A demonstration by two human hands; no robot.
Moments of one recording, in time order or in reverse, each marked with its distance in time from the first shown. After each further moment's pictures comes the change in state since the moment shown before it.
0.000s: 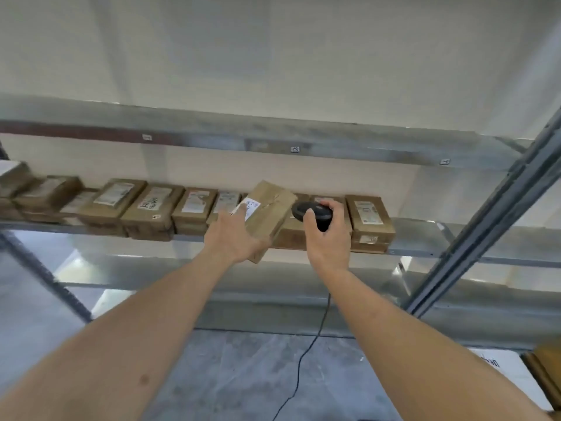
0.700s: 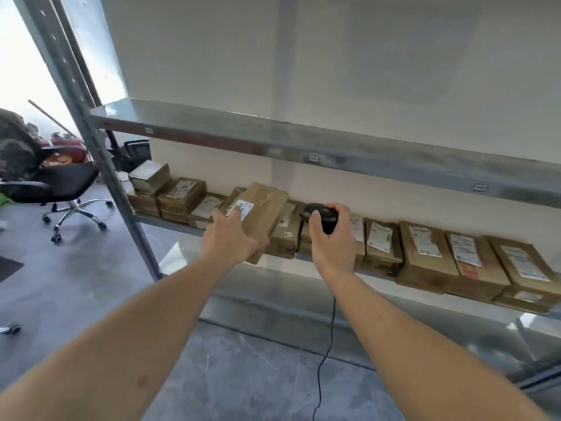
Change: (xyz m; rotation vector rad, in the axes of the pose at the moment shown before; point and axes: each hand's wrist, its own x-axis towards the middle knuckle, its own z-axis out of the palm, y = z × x) left_hand 0.062 -0.346 -0.165 -0.035 0.126 -0.230; right_hand -0.096 -0.127 0.348 -0.020 -0.181 -0.067
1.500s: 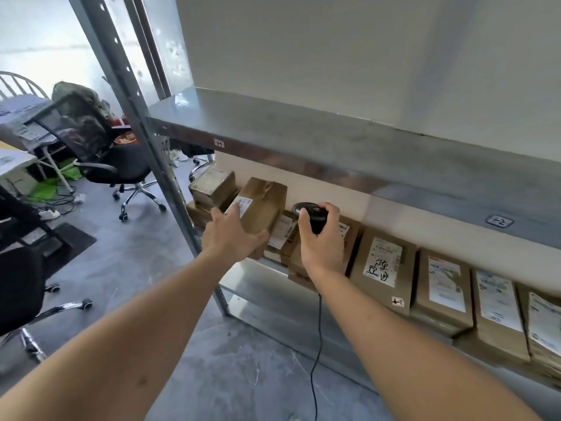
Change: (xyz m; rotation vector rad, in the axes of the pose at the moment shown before) left_hand 0.247 -0.176 -0.044 0.069 0.015 -0.244; right_hand 0.112 -0.033 0.334 0.038 -0.249 0.043
